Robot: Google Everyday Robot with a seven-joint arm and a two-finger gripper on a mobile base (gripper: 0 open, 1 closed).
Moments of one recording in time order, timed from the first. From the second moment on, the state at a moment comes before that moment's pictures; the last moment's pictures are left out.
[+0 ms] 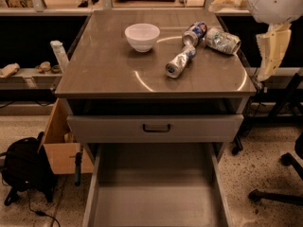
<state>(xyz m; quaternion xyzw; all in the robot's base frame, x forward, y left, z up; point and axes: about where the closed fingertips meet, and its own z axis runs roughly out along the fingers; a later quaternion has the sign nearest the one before) 0.521 -0.182 0.999 -0.83 0.52 -0.04 0.20</state>
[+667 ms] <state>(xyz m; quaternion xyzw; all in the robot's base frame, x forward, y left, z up) 0.552 -0.181 0.998 -0.83 0.51 -0.04 0.22</state>
